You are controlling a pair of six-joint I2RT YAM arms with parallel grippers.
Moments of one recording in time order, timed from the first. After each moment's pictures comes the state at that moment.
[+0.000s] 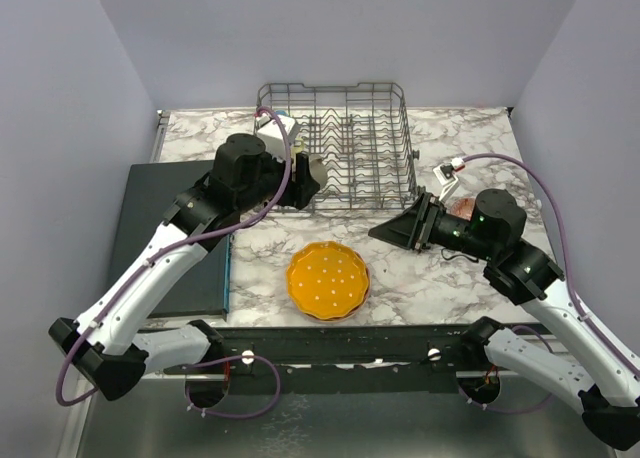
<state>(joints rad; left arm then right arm) -0.65 1.12 1.31 -0.56 0.08 -0.25 0.64 0.77 0.90 -0.31 -0.44 0.92</state>
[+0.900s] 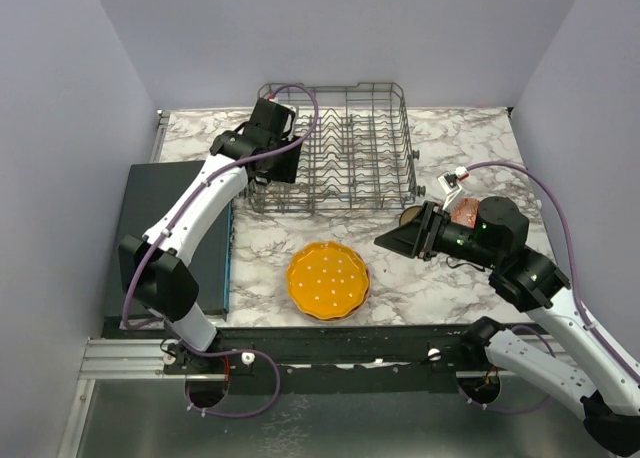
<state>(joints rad) -0.48 1.60 1.60 -0.85 -0.13 -0.15 0.64 0.72 0.88 -0.40 -0.40 0.87</state>
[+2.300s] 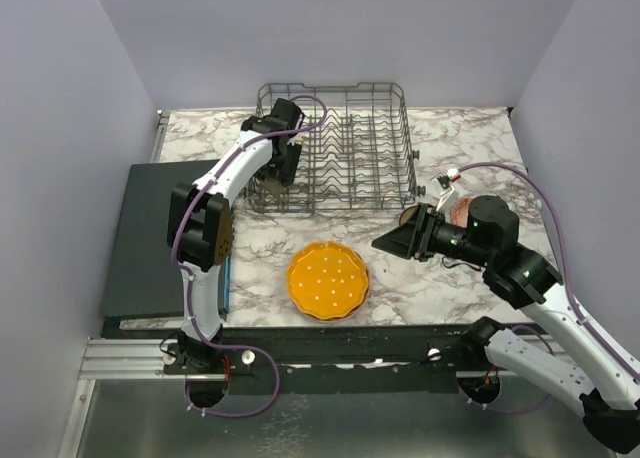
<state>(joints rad) -0.38 2.03 1.84 -0.97 -0.20 -0.12 0.64 0.74 0.86 -0.41 -0.40 0.84</state>
